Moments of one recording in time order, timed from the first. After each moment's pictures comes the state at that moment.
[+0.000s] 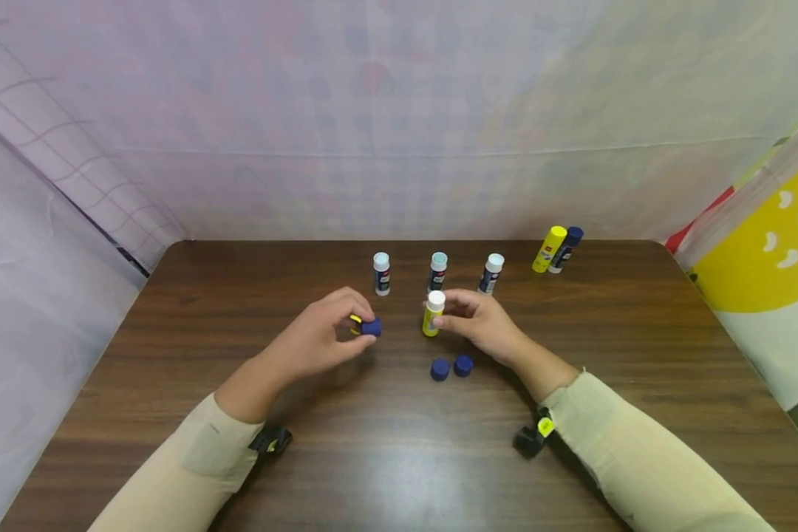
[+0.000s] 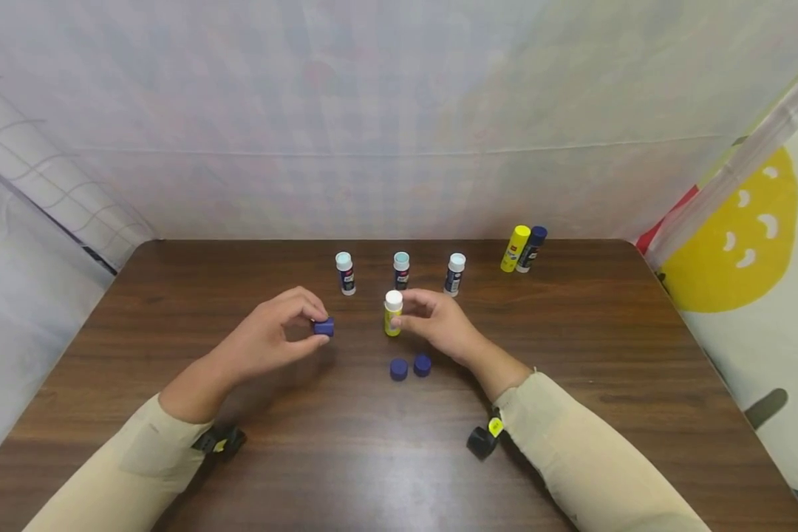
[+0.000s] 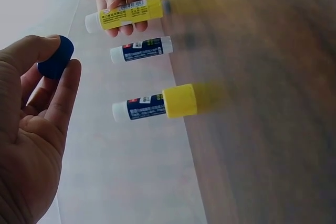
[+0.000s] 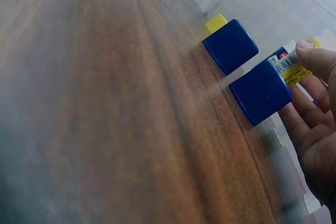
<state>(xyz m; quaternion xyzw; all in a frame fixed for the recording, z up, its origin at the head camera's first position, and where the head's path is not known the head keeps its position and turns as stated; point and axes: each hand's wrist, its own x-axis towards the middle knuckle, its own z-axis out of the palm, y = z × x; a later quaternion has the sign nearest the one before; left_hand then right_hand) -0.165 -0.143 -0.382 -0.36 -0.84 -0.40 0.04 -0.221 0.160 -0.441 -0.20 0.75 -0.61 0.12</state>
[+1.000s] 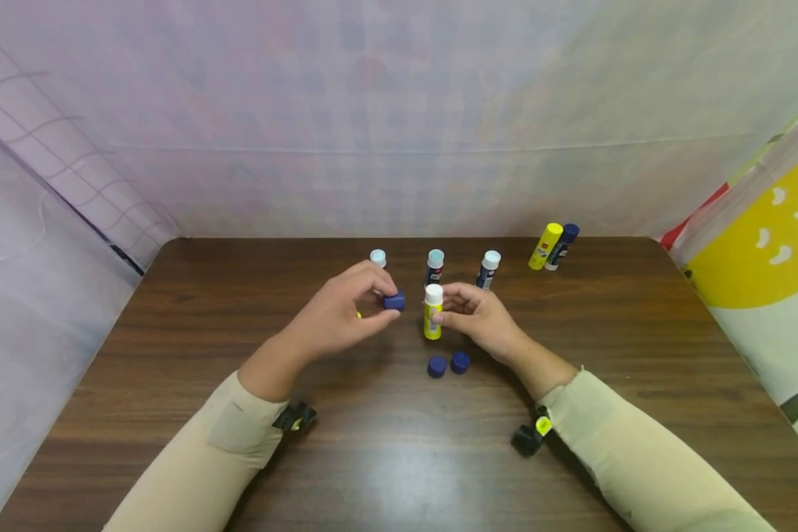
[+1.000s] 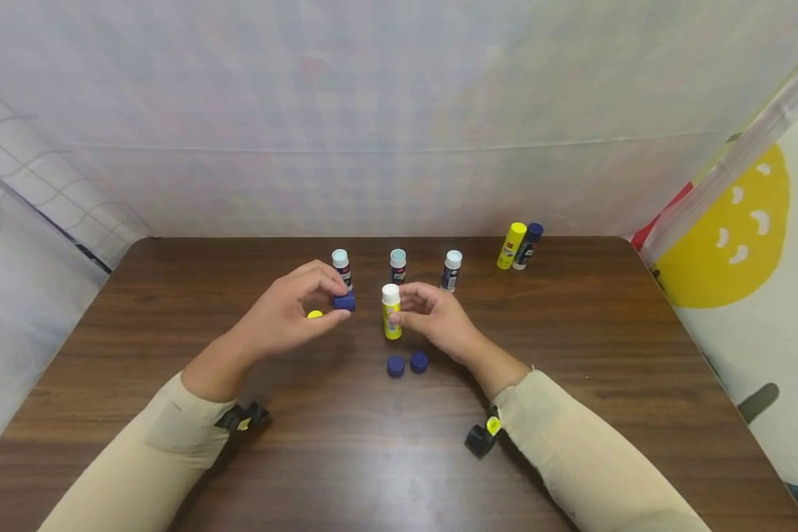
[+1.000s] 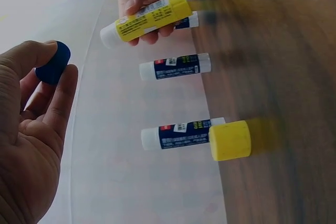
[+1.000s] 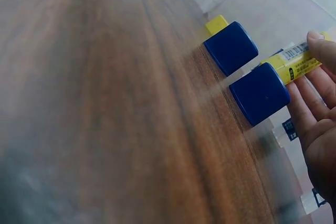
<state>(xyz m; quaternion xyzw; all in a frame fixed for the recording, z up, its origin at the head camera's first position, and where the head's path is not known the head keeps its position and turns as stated) -0.182 -0.111 -0.362 -0.37 -0.81 -0.45 0.05 -0.217 0.163 -0.436 -0.19 0.74 -0.64 0.11</state>
